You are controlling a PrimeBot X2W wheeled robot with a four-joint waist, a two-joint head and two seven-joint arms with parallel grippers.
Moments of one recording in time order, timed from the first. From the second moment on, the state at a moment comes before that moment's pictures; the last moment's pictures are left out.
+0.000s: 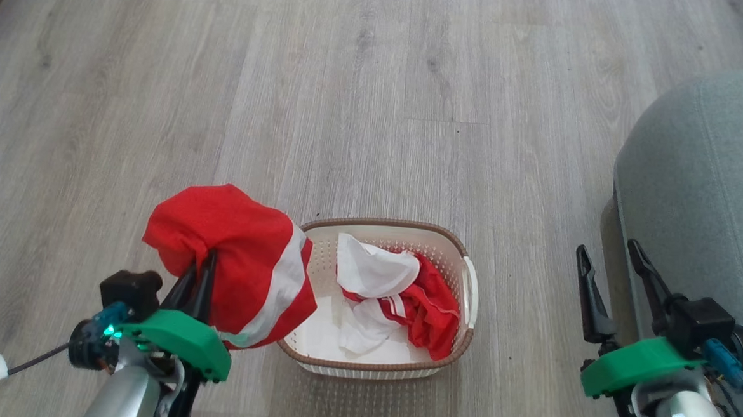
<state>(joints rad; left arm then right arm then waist) -0.19 0.14 -0.21 0.46 -0.39 -0.05 -0.25 -0.05 -0.10 0.00 0.21 0.12 0.13 -0.26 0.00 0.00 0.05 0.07</state>
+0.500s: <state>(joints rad) -0.19 0.13 -0.20 0.46 -0.39 -0.06 -0.25 -0.05 -0.10 0.00 0.22 0.12 0.13 -0.26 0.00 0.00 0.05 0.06</state>
